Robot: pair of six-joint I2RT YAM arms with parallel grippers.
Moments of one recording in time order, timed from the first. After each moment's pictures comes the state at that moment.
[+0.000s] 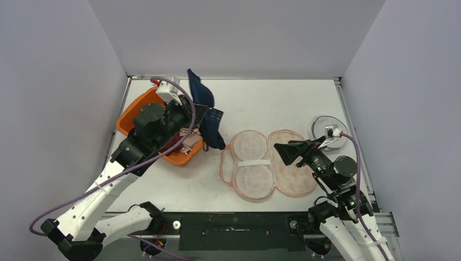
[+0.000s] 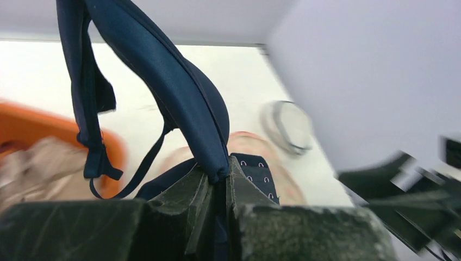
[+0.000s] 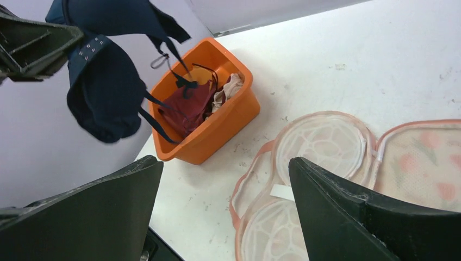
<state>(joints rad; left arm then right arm) -0.72 0.98 1.13 -0.20 -0.07 -0.53 0.38 0.37 0.58 -0.22 -0.25 0.62</state>
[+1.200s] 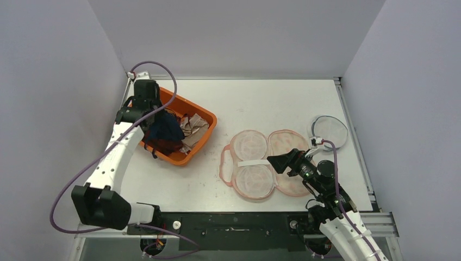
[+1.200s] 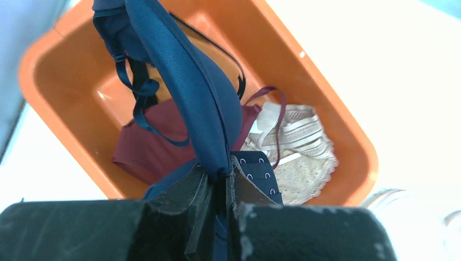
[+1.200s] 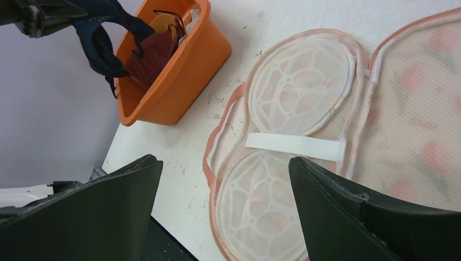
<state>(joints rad) -0.16 1.36 1.29 -0.64 -0.30 -0.43 0.38 0.33 0.28 -0.16 -0.27 0.70</state>
